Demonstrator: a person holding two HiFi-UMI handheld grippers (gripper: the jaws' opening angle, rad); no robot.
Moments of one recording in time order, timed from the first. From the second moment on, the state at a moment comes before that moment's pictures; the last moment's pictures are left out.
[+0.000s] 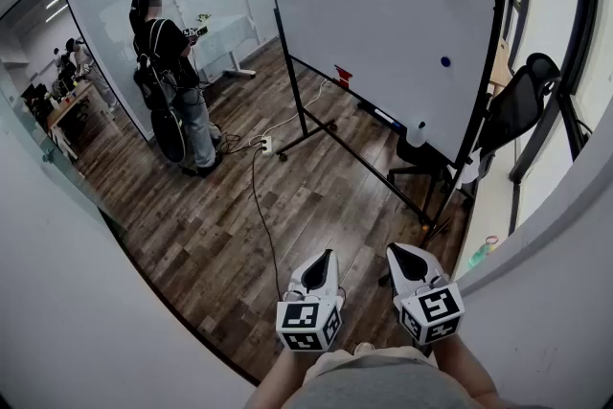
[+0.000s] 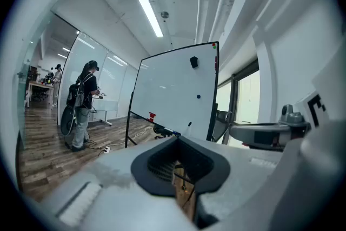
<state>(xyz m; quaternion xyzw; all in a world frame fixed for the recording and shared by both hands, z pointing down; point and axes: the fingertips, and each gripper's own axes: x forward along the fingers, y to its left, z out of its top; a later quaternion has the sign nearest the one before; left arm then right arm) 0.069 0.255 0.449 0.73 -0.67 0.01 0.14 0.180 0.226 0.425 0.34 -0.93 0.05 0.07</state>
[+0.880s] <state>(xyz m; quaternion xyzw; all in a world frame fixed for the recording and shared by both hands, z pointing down) 0.104 0.226 0.449 0.75 -0.64 0.00 0.14 0.211 0.207 0.431 0.38 -0.92 0.06 0.07</state>
